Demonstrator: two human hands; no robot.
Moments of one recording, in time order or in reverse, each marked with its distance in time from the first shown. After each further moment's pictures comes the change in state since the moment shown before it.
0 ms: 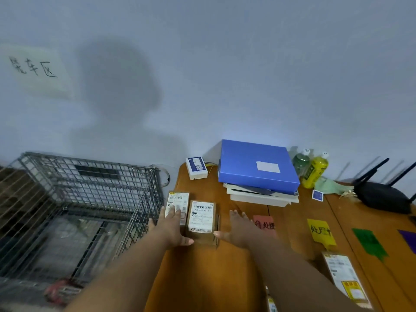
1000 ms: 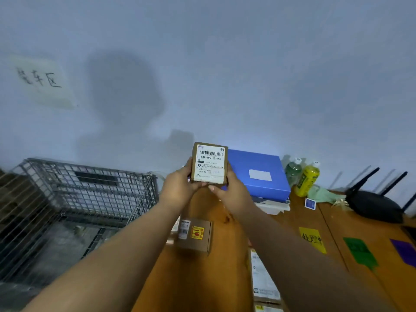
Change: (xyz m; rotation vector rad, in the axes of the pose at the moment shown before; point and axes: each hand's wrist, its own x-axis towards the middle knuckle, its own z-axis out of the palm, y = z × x) left_hand -0.024 0.083 -0.097 -0.587 0.640 0.363; right_hand -0.032 -0.032 -0.094 0.692 0.462 -0.339
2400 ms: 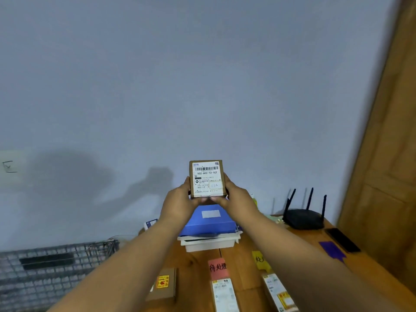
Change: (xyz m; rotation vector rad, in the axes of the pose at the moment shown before) left_hand -0.057 0.198 -0.018 -0.095 -0.060 0.254; right_hand -0.117 -0.082 -0.177 -0.290 0.276 -0.135
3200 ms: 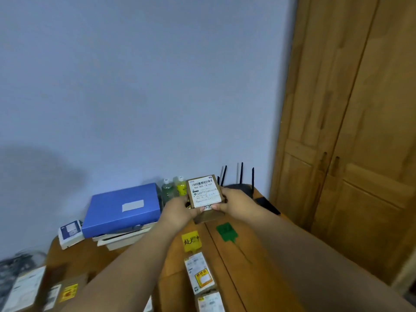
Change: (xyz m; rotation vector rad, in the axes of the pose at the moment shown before) left_hand -0.021 0.111 0.261 -0.022 -0.428 -0.112; right_hand -0.074 0.244 -0.165 -0.099 -0.149 0.252
